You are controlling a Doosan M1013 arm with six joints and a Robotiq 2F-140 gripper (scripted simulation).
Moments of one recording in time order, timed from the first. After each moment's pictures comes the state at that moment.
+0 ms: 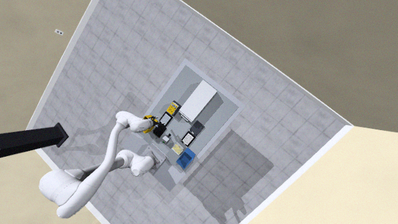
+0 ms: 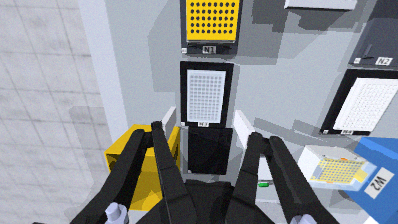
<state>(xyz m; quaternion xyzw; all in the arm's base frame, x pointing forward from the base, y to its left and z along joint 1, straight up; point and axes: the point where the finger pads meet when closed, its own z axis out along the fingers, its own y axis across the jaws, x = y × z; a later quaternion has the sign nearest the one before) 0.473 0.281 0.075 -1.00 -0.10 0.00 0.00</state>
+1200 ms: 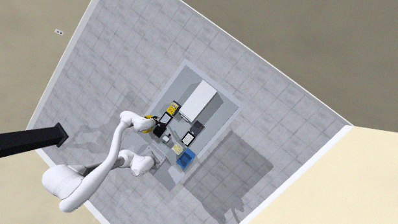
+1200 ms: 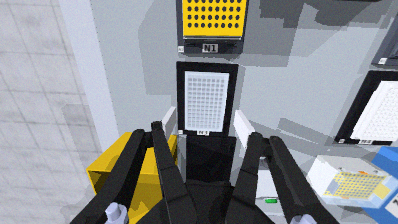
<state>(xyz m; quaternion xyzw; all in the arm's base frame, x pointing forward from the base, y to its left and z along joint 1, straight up) 0.473 0.281 0.032 -1.00 -0.10 0.00 0.00</state>
